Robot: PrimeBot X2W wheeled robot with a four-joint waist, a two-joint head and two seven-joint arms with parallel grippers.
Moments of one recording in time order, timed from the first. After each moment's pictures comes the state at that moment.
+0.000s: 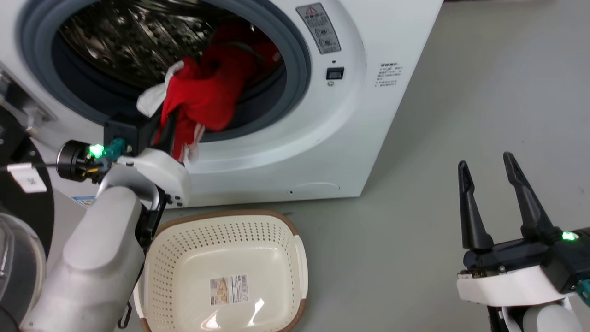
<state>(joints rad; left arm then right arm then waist) -0.74 0.37 -0.48 0.71 -0.43 -0.03 -0.26 -0.06 -0.05 0.04 -0.15 0.04 0.13 -0.26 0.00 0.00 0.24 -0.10</state>
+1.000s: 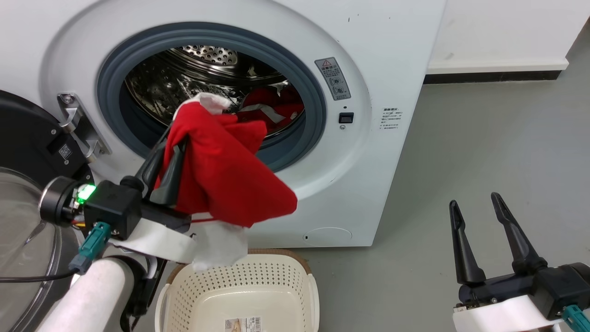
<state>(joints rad) -0.33 0.52 -0.41 -0.11 -0.36 0.13 -0.16 0.06 -0.05 0.04 -0.13 0.04 0.13 -0.26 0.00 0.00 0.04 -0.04</state>
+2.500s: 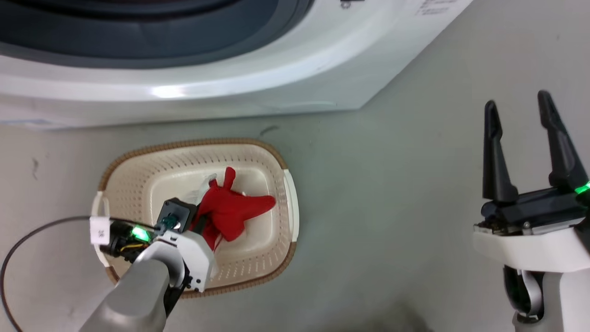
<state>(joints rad) -0.58 0.29 -0.61 0.94 -0.38 -0.10 -0.26 -0.20 -0.05 0.01 -0.21 0.03 0.13 -0.26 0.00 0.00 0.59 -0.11</state>
